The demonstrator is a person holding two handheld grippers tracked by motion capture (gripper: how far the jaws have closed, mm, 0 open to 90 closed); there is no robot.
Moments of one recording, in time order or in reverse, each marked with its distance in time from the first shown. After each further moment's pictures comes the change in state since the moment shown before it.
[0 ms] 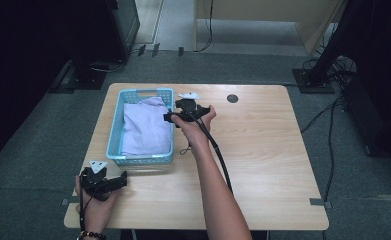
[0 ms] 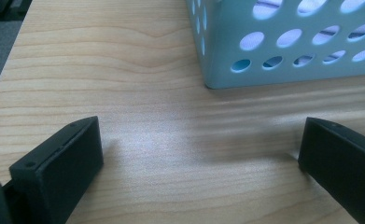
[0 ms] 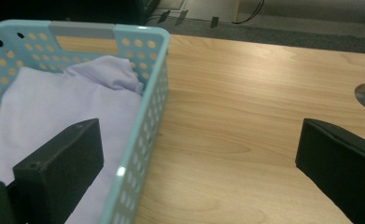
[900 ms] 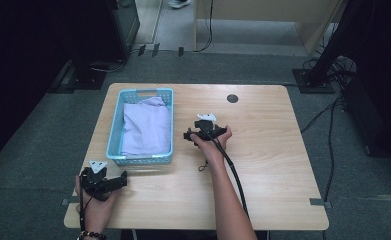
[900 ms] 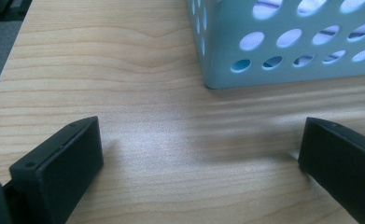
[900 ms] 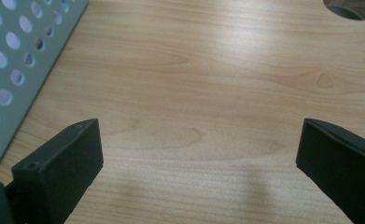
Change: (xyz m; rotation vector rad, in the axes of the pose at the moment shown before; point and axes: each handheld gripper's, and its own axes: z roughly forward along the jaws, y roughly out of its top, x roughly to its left) left arm 0.000 0.000 0.000 -0.001 0.000 -0.001; right arm -0.051 -0.077 0.027 0.076 -0.096 0.004
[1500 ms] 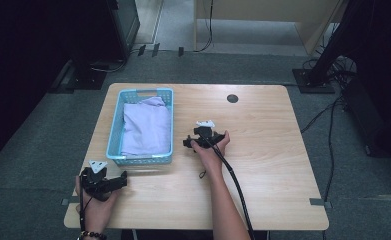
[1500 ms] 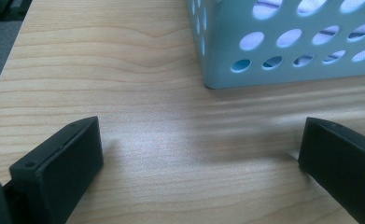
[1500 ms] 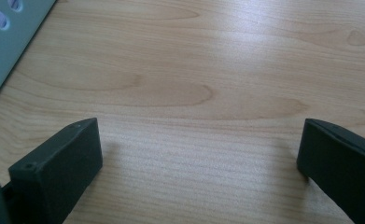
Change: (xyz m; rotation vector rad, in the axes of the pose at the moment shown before) left arm 0.000 0.000 0.000 -0.002 0.000 0.000; right arm 0.002 -0.022 0.008 0.053 0.013 -0.014
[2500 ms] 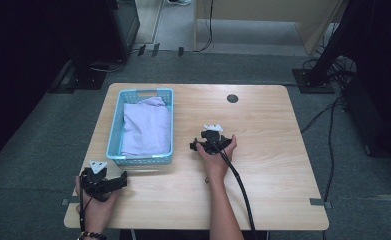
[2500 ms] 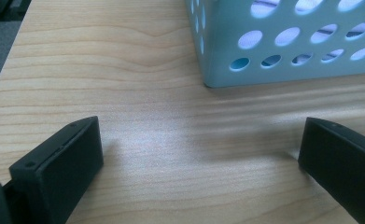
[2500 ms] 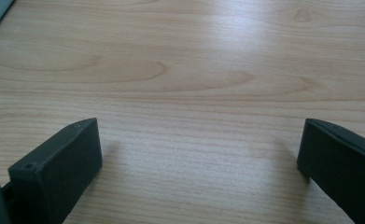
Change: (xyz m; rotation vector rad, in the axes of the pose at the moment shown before) left arm 0.000 -0.001 -0.001 0.002 -0.002 0.001; right arm -0.020 -0.012 -0.013 -0.002 -0.034 0.034
